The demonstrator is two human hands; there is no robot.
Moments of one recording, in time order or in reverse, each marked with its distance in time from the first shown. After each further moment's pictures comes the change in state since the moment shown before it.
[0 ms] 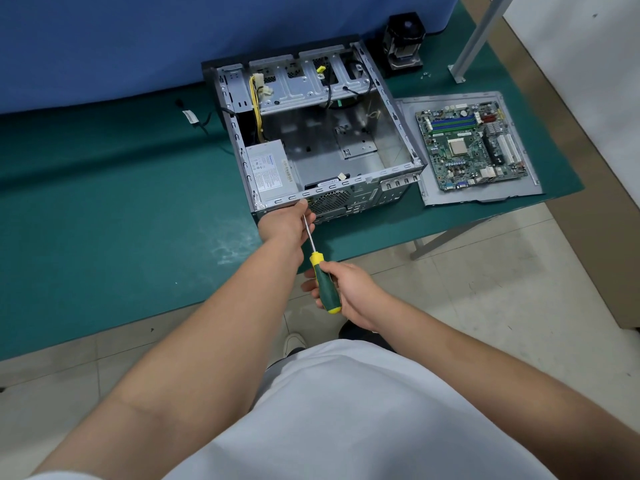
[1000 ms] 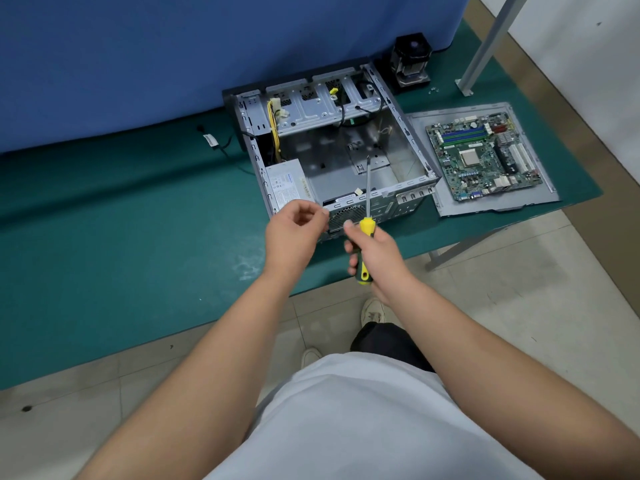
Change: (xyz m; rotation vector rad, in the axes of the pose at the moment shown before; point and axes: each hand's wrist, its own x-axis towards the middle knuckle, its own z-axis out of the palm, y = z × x) left_hand -0.037 0.029 -0.039 0.428 -0.252 0.632; right_hand 0.010 -0.051 0.007 0.006 0.202 -0.388
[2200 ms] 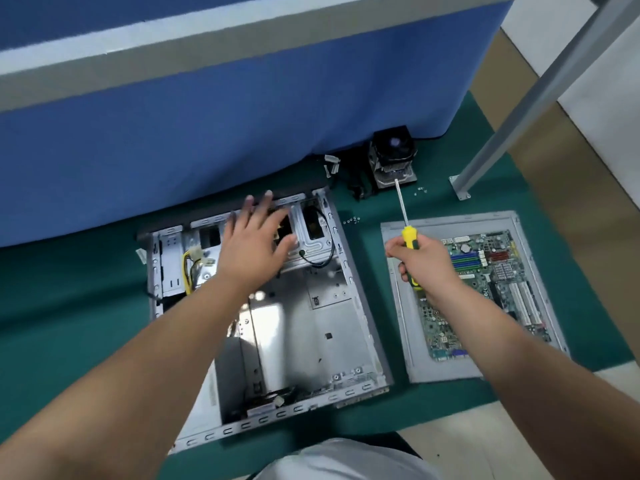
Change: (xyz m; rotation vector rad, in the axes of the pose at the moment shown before) left_hand 0.323 0.063 0.126 1.259 -0.183 0.269; right_hand 0.321 -0.223 -0.166 -0.406 0.126 0.006
